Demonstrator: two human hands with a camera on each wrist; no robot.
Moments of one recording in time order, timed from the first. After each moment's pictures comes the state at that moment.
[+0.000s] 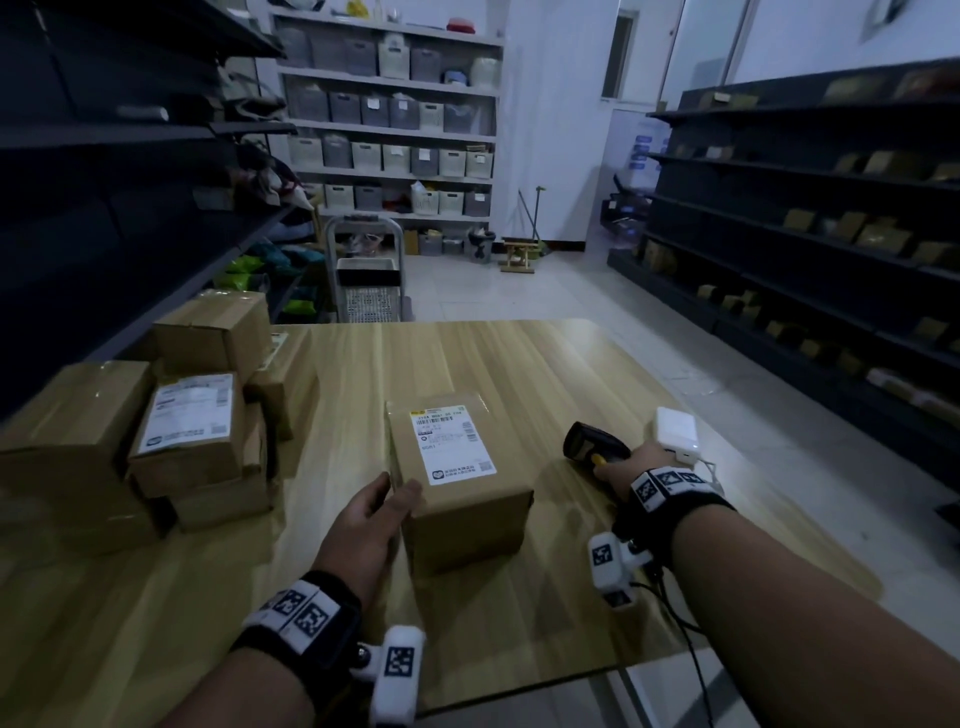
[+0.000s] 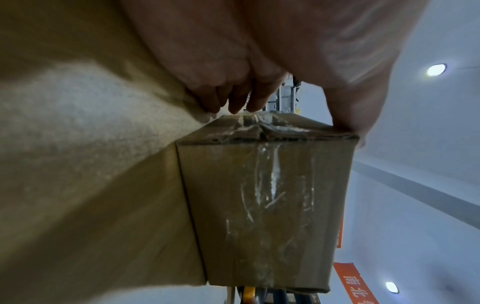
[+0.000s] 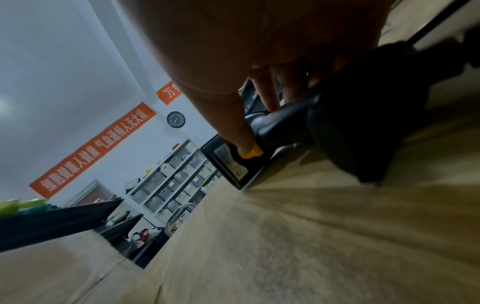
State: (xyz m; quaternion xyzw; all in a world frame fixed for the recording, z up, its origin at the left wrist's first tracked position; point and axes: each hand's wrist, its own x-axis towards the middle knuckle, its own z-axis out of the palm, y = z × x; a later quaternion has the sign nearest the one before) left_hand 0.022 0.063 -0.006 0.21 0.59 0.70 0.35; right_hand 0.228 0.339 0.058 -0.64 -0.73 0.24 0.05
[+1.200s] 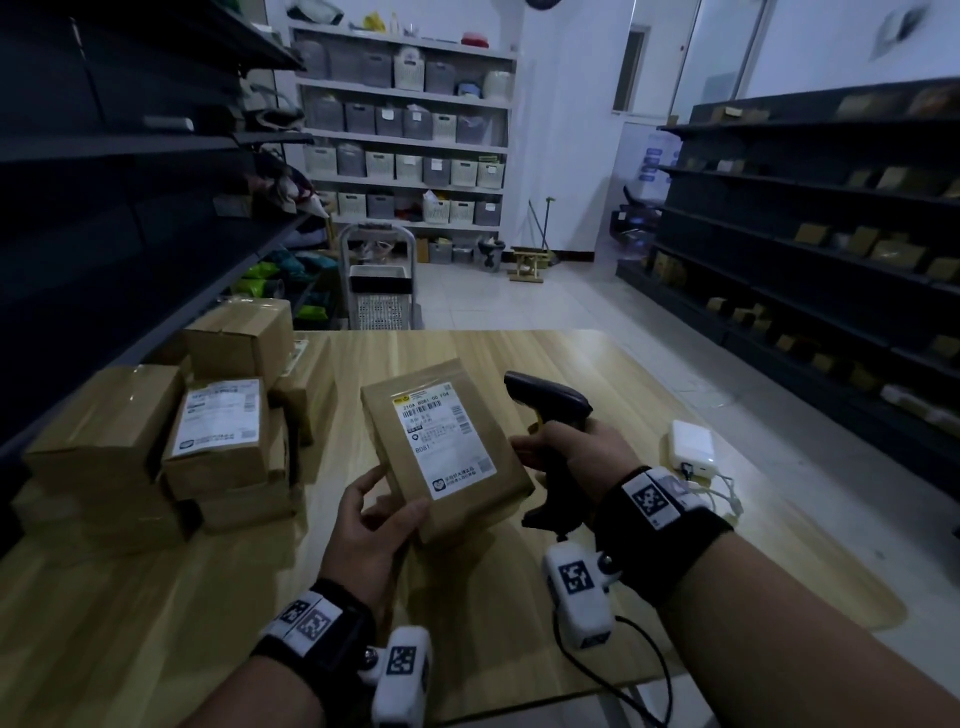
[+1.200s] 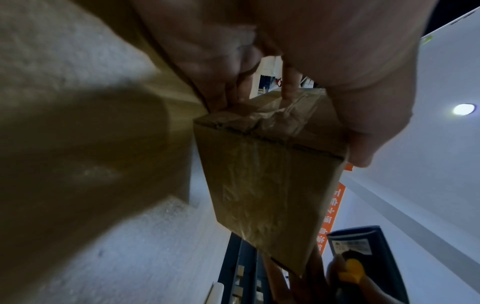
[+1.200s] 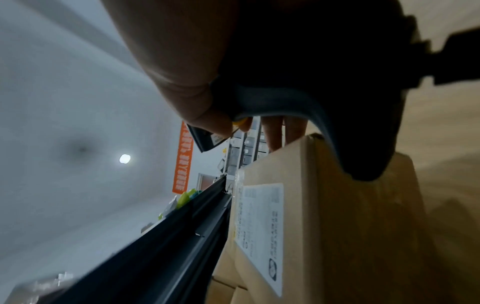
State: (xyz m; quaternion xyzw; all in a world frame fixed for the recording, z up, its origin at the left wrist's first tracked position) left_hand 0.004 0.056 -0.021 0.17 0.52 0.77 0.33; right_hand 0.181 0.223 0.124 -0.39 -0.58 0.67 0.25
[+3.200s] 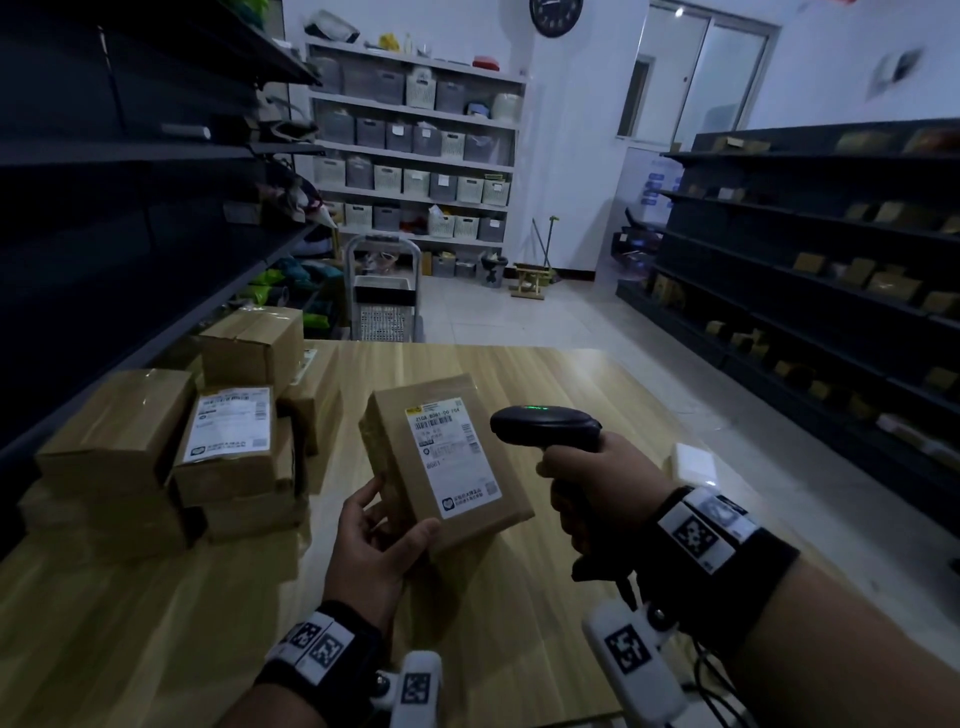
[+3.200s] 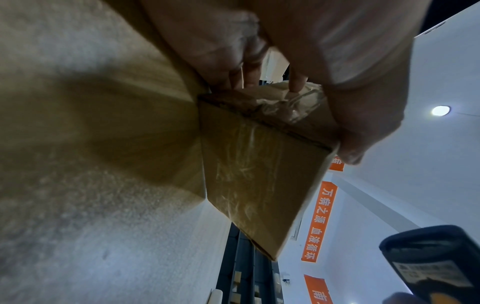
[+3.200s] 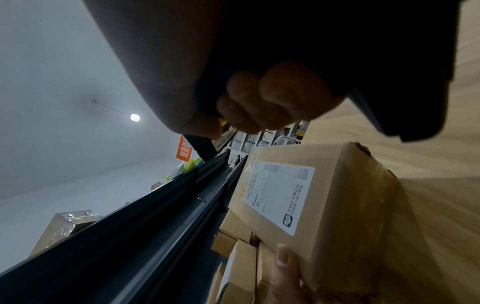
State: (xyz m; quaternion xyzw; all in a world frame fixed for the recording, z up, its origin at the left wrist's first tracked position) left_hand 0.014 0.046 -0.011 0.21 0.53 0.78 0.27; right_hand 0.203 0.185 0.165 -0.37 -0.66 0.63 0.16
